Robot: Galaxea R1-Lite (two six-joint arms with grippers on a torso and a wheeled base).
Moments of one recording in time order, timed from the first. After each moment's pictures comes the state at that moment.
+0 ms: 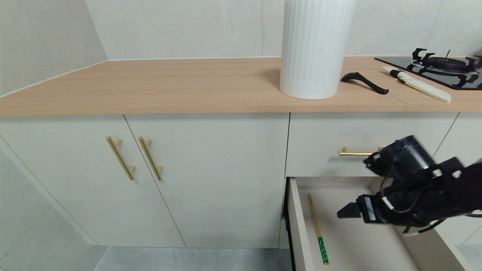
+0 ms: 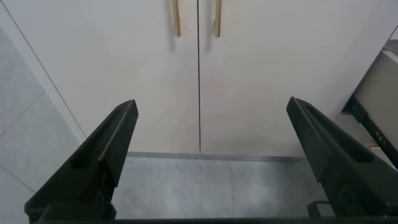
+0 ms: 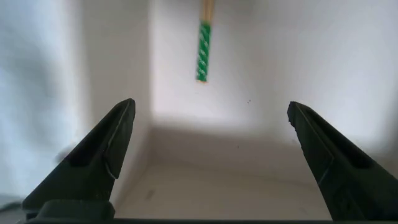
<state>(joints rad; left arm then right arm) 0.01 0.00 0.00 0.00 0.02 0.00 0.39 1.65 -0.90 0.21 0.02 0.38</state>
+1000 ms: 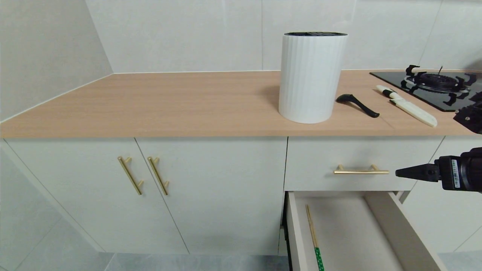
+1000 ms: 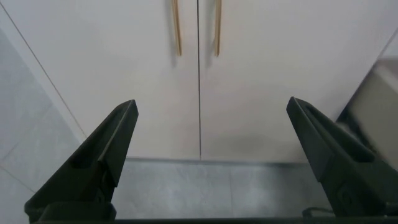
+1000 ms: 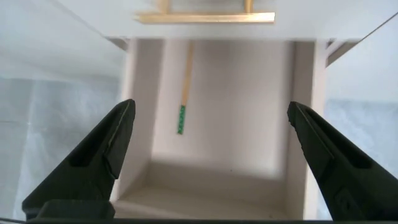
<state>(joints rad) 0.01 0.00 0.00 0.00 0.02 0.00 0.12 1.33 -0.94 0.27 0.09 0.15</state>
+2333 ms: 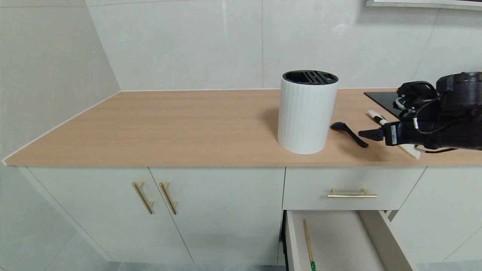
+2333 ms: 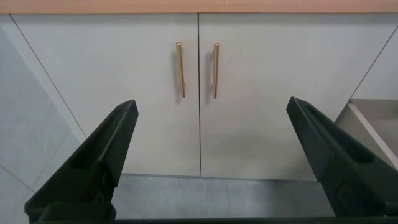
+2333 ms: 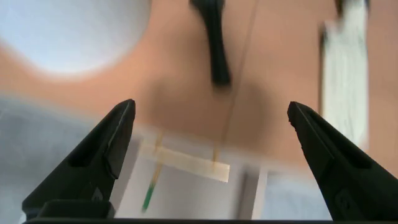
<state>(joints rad) 0.01 0.00 0.00 0.00 0.02 0.00 0.07 1.76 -1.18 -0.19 0.16 -0.12</state>
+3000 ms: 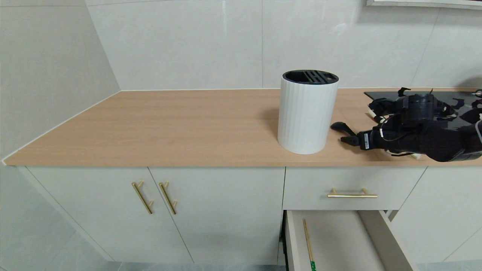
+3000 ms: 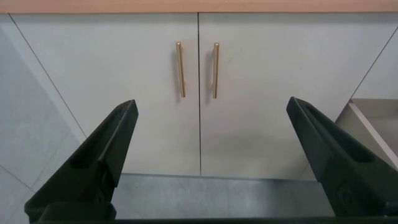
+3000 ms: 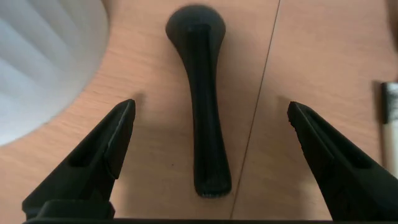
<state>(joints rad) 0.01 0.00 0.00 0.00 0.02 0.00 0.07 2.03 -1.28 -0.35 0.17 -0.13</state>
